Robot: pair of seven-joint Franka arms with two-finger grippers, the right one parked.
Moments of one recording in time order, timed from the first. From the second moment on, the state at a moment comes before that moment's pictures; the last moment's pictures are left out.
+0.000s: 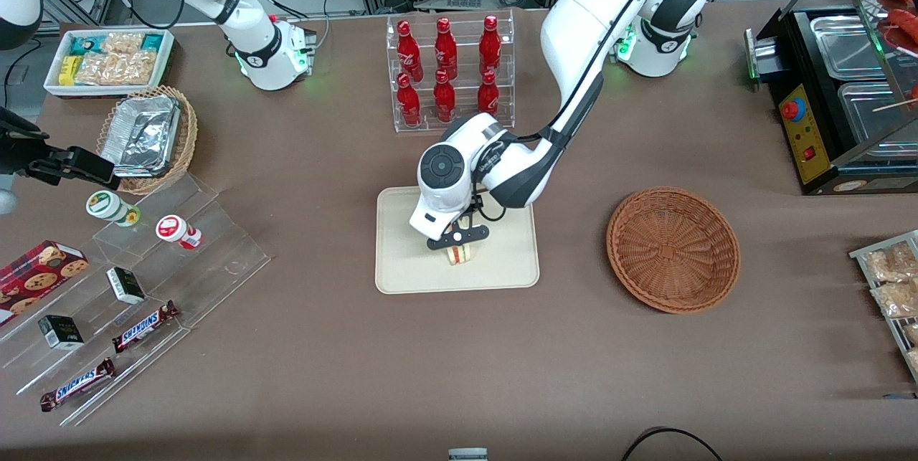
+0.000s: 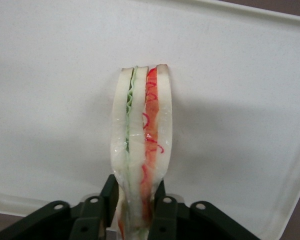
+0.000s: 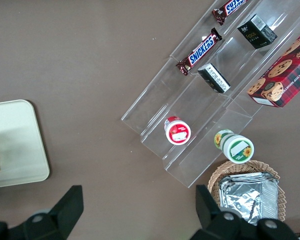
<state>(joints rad) -0.73 0.87 -0.12 -1.22 -0.02 2.01 -1.02</state>
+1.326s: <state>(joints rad) -0.72 0.72 -0.09 -1.17 0.00 1.80 -0.90</state>
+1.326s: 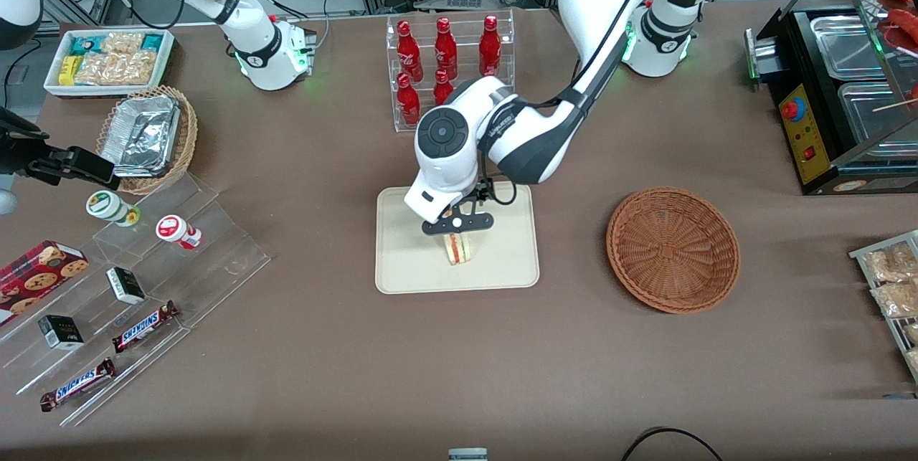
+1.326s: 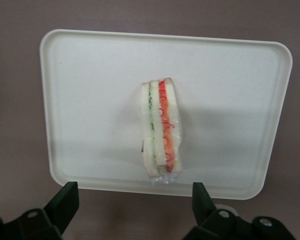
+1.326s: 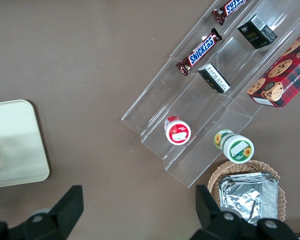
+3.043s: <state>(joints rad) -0.19 0.20 -0.08 -1.43 0.01 1.47 -0.14</state>
